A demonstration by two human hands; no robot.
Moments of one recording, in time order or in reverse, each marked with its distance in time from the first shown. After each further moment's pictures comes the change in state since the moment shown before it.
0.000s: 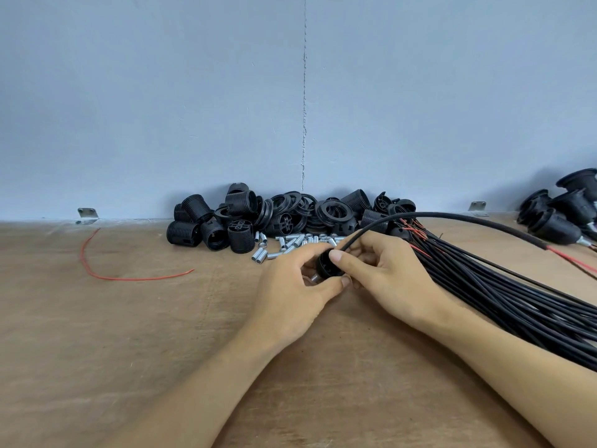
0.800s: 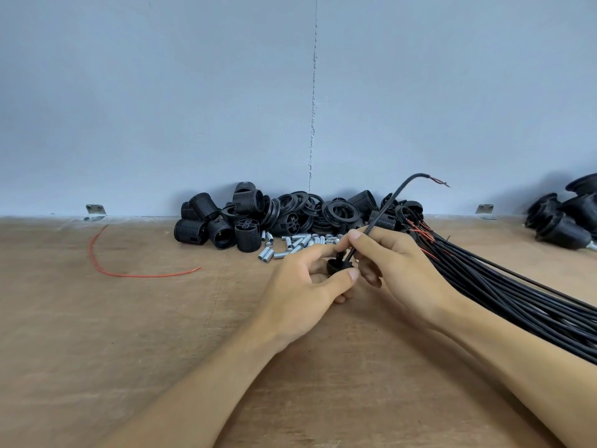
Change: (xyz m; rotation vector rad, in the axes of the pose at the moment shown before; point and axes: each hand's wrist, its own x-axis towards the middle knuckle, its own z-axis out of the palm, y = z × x) left_hand 0.004 -0.006 0.002 -0.350 -0.148 -0.139; right_hand 0.006 -0.007 -0.001 0.215 -0.054 0.124
